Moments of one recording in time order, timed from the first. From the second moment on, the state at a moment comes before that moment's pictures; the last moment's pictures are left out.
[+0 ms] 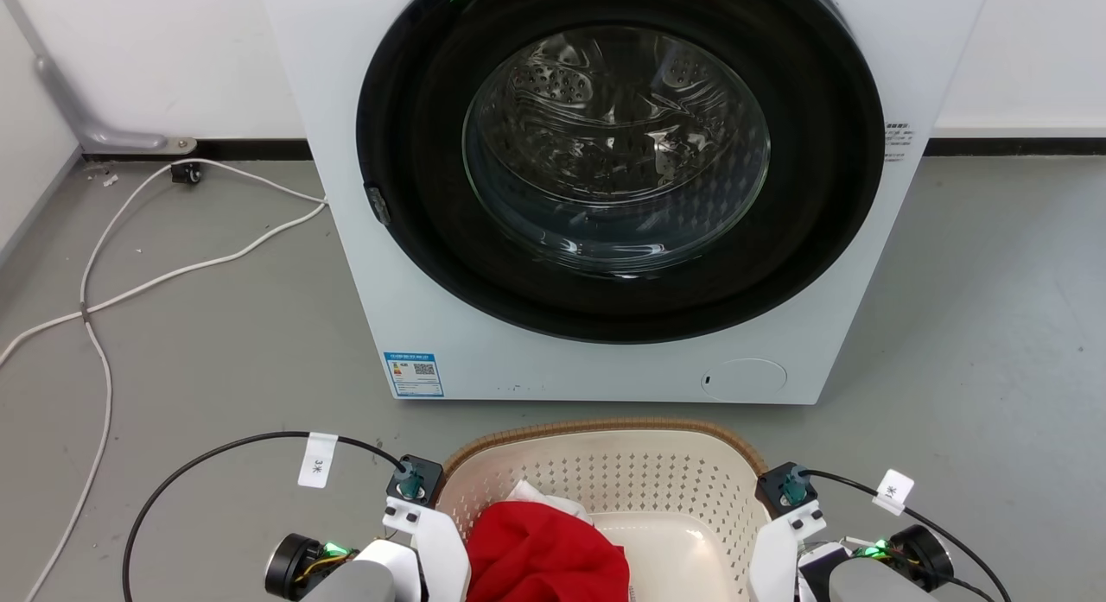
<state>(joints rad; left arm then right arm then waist) -0.58 0.08 -0.81 1.29 -0.59 -0.12 0.08 -0.53 -0.06 0.65 1.26 0.31 0.13 0.20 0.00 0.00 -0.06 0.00</state>
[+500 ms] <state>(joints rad) -0.58 0.09 -0.83 1.29 -0.61 -0.12 0.07 -0.53 -0.06 0.71 1.28 0.38 0.13 0.19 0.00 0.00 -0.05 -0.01</state>
